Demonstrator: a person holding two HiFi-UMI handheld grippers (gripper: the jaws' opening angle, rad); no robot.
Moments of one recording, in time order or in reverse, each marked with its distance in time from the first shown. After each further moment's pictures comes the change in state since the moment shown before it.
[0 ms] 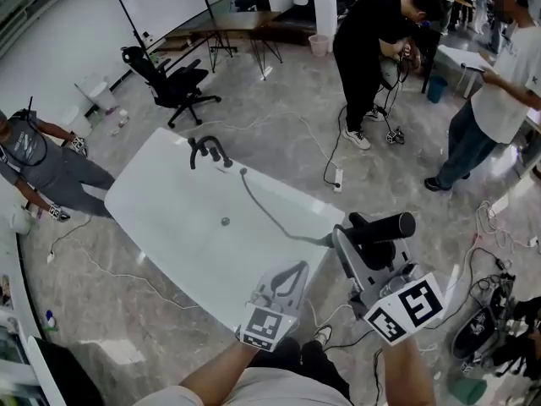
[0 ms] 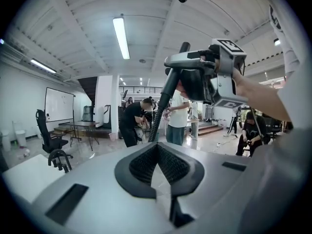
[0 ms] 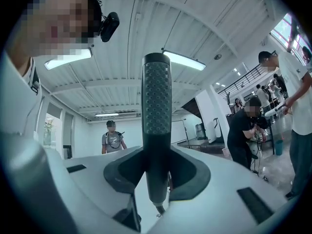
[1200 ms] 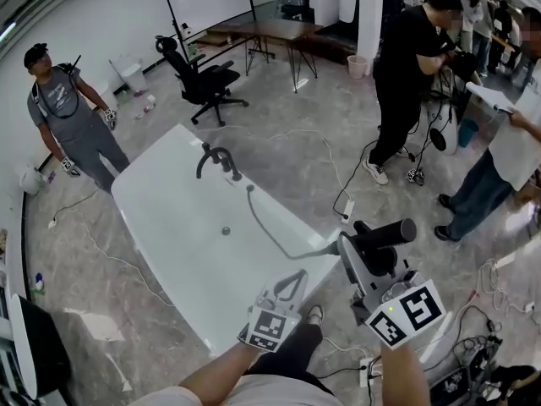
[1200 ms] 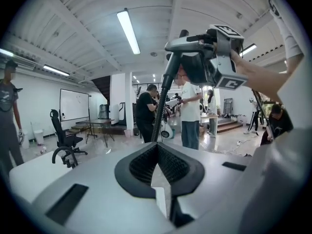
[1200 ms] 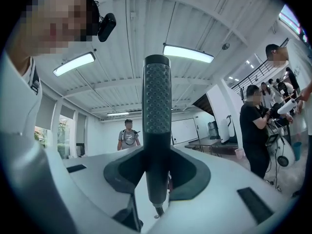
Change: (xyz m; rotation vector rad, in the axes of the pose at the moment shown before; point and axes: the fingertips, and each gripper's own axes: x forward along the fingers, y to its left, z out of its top) left arm 0.107 0.040 -0.025 -0.020 0.053 0.204; right arm 0.060 -0.095 0.006 -0.010 0.030 0.174
